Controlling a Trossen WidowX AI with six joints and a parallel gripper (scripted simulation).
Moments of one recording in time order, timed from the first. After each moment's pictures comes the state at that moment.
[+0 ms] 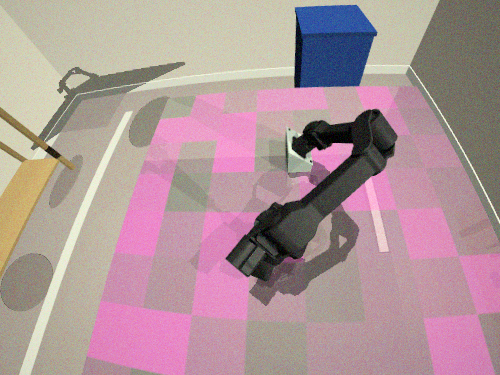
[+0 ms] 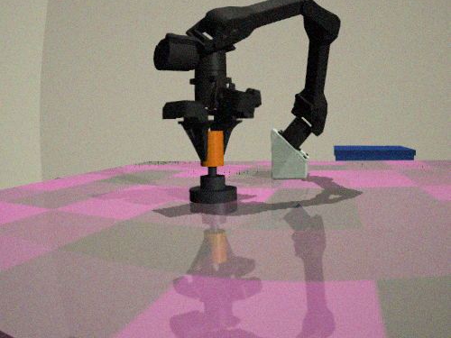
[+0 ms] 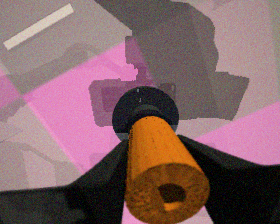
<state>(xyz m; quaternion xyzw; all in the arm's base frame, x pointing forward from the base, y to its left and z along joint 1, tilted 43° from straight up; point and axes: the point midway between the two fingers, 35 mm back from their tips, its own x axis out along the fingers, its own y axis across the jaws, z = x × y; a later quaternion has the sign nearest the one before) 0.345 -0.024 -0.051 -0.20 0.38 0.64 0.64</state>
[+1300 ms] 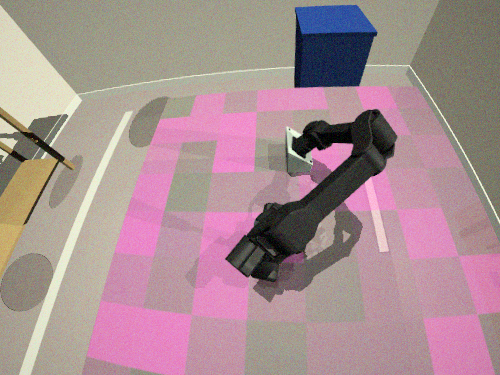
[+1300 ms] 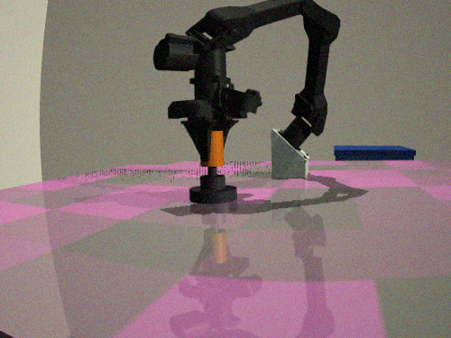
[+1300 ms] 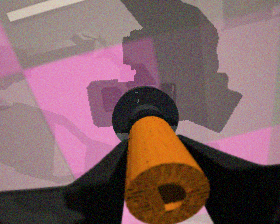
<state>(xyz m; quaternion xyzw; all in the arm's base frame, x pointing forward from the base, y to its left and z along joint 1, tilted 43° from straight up) 0.346 -0.024 -0.050 -0.26 0.32 0.67 0.61</state>
